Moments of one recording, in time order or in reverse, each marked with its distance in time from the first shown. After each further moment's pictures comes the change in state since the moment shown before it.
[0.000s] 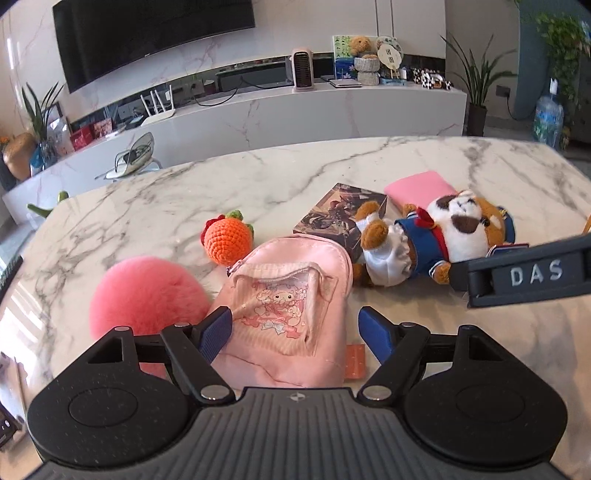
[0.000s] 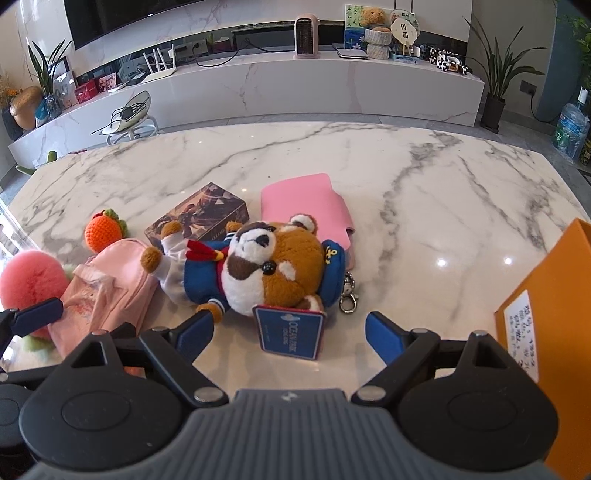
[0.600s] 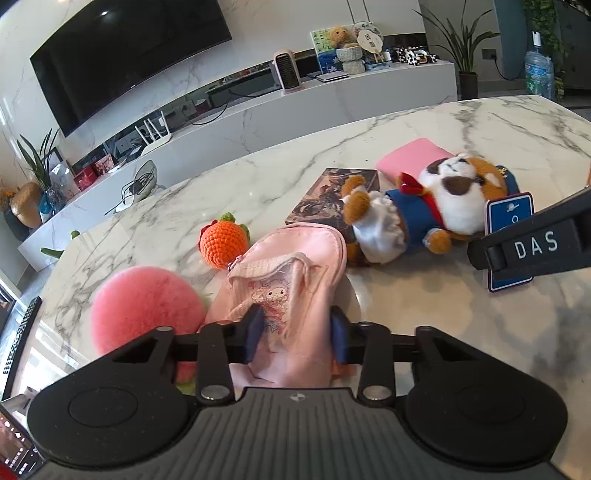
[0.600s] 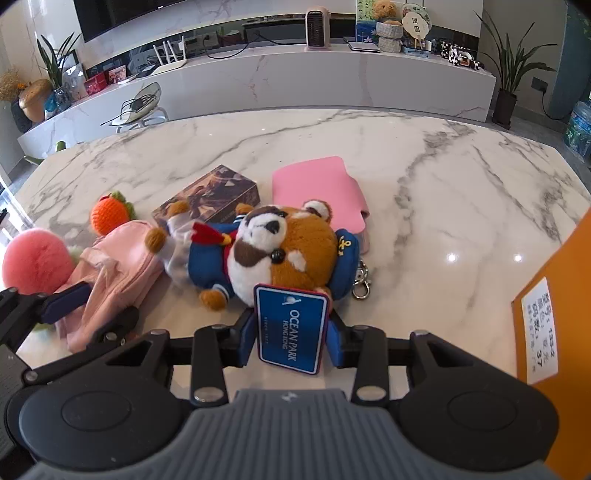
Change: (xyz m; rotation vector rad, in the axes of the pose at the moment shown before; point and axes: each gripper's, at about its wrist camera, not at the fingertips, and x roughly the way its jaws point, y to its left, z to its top) left arm 0.000 -0.020 -0.014 0.163 -0.014 0.071; right arm 0.003 0.003 -0.012 -0.018 0.021 0.035
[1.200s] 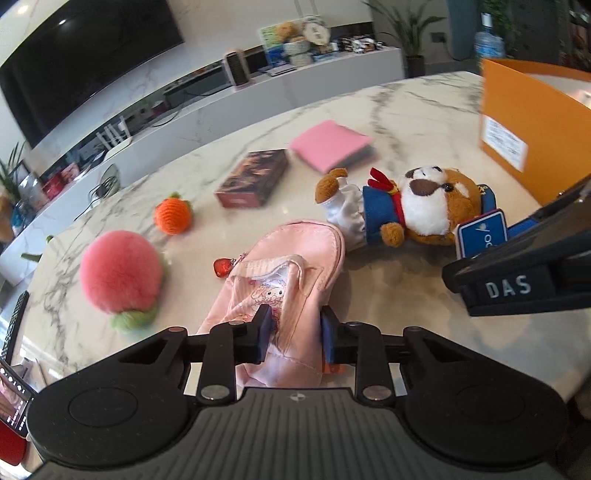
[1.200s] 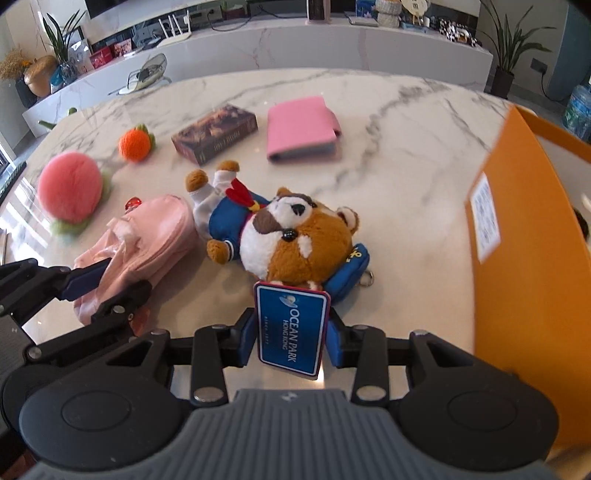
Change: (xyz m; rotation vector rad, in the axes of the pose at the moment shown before) left arm -0.076 -0.044 -0.035 0.094 0.030 -0.122; right arm -0.062 -0.019 -0.071 -0.013 0.102 -0.001
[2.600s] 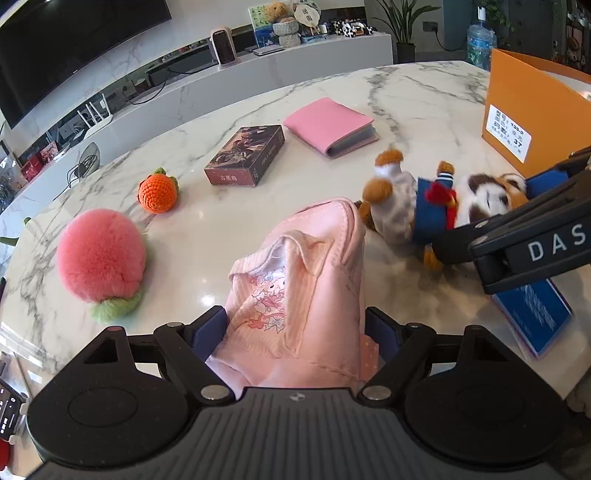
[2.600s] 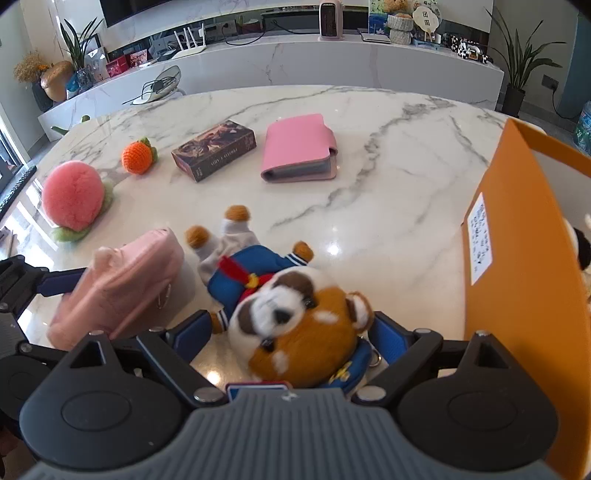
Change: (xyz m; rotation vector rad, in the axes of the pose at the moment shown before) left arm 0.026 0.023 0.000 -0.039 0.059 -0.078; right arm 0.006 -0.017 0.009 -0.036 -0.065 0.045
